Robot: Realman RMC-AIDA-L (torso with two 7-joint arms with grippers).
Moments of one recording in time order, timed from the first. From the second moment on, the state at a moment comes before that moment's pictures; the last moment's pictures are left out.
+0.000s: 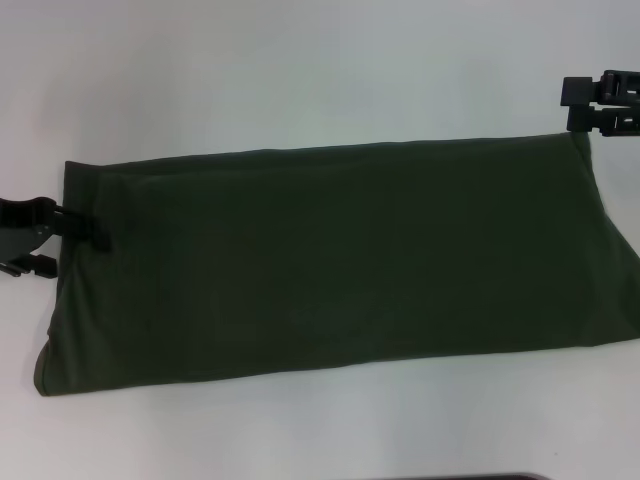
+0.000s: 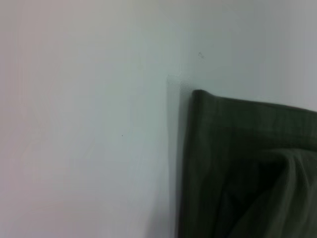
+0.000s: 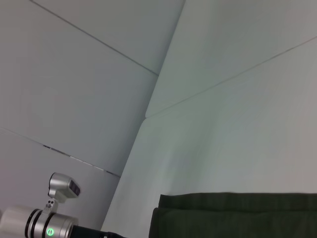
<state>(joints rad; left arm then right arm) -0.67 -1.96 -2.47 -0.76 -0.43 1.56 -2.75 0.53 1.86 -0.46 -0.62 -2.12 -1.79 2.24</state>
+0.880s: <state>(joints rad) -0.68 -1.98 -2.45 -0.74 -0.44 1.57 -2.74 0.53 1.86 -0.46 -0.62 -2.12 -1.79 2.24</state>
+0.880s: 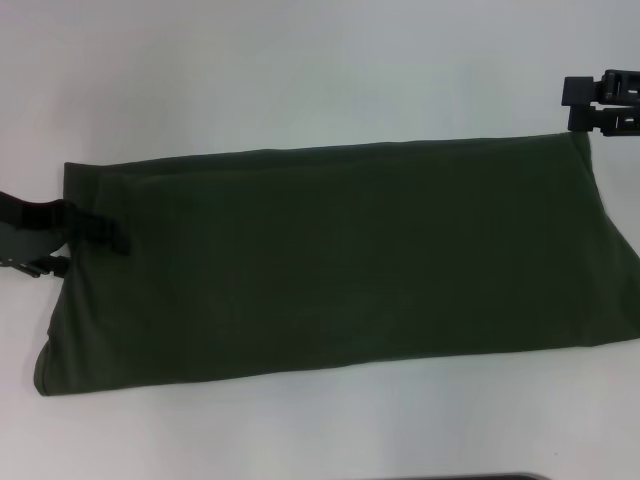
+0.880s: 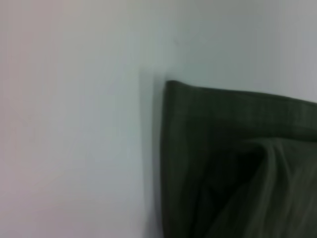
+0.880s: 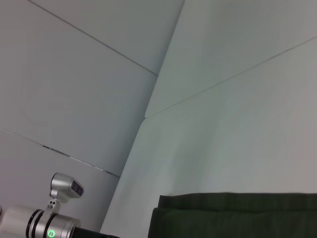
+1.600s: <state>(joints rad) -0.70 -1.99 -2.46 -0.74 -0.53 1.62 -2.71 0.53 1.86 -0.46 -0.62 -2.12 -1.79 2.24</state>
